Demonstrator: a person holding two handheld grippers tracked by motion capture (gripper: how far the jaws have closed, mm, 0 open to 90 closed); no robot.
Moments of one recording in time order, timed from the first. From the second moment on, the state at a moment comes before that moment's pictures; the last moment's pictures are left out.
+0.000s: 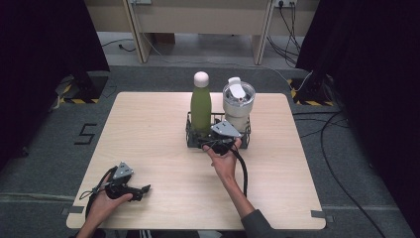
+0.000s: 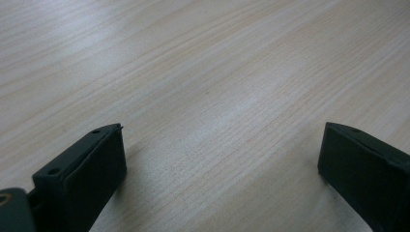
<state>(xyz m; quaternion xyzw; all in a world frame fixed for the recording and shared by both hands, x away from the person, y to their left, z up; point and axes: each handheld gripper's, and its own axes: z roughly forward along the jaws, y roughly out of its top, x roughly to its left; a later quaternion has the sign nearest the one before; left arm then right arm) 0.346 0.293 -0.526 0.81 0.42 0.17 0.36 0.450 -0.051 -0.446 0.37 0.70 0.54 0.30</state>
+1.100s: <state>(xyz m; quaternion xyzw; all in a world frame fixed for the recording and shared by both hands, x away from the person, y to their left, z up) 0.346 0.293 -0.526 0.81 0.42 0.17 0.36 0.399 -0.077 -0.453 0.34 0.72 0.55 0.26</state>
